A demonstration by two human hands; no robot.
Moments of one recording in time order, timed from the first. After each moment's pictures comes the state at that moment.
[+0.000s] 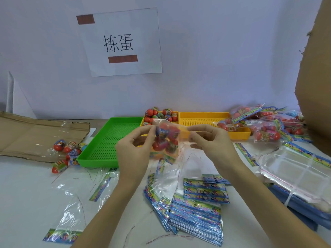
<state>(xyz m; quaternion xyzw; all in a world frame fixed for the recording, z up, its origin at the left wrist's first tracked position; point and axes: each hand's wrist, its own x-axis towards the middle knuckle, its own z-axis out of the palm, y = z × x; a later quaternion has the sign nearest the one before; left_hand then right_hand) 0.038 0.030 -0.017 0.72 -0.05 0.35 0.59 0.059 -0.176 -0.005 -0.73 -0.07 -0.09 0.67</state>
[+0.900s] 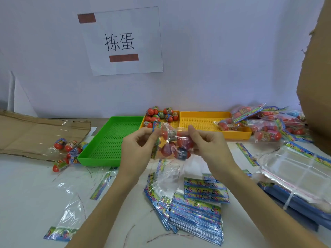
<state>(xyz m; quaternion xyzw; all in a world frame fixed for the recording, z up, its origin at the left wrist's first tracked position) 0.045 0.036 -0.018 0.74 -0.07 0.24 0.63 0.049 -0.159 -0.006 -0.68 -0.07 -0.05 0.73</state>
